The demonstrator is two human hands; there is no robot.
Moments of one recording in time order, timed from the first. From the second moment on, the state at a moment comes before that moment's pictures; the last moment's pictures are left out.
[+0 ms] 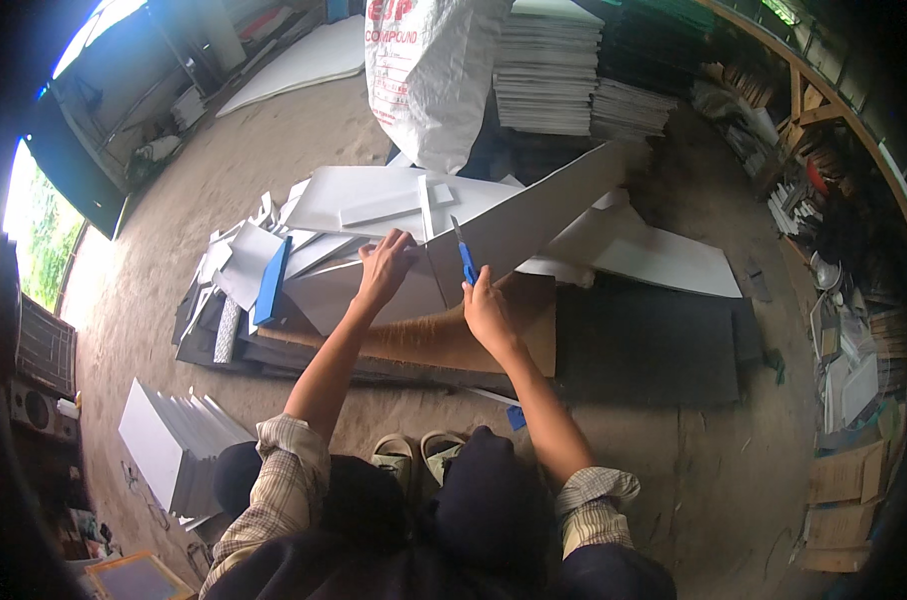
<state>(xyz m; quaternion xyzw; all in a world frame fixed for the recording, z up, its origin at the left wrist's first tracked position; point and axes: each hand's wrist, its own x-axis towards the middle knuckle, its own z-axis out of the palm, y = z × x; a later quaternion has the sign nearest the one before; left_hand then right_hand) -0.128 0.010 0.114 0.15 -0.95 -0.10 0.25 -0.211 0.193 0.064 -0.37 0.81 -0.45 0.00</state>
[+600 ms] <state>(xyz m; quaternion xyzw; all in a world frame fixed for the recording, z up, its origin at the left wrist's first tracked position) -0.108 0.040 0.100 0.16 -0.94 -0.07 0.29 -0.150 0.197 0.107 -0.36 0.87 -0.33 0.05</state>
